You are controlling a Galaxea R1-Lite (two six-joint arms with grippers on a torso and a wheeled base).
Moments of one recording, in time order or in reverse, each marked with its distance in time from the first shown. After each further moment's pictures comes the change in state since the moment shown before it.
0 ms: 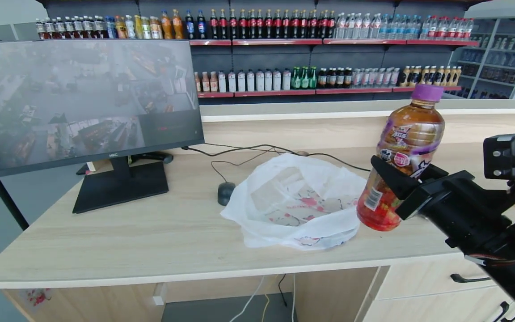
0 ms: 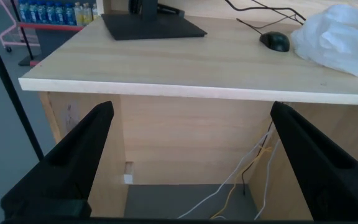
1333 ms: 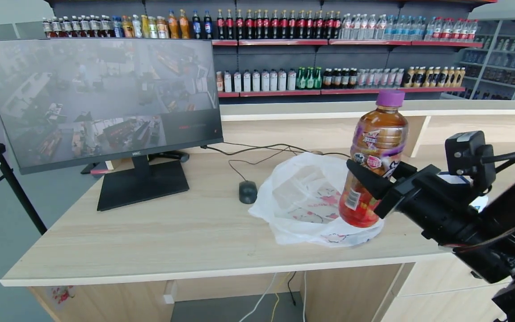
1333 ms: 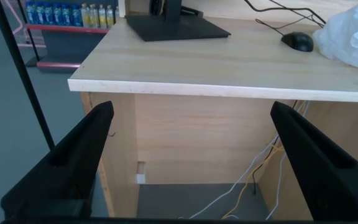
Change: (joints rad) left arm 0.000 0.000 0.000 0.000 0.000 0.010; right arm -0.021 0.110 -0.094 0.001 0.163 -0.021
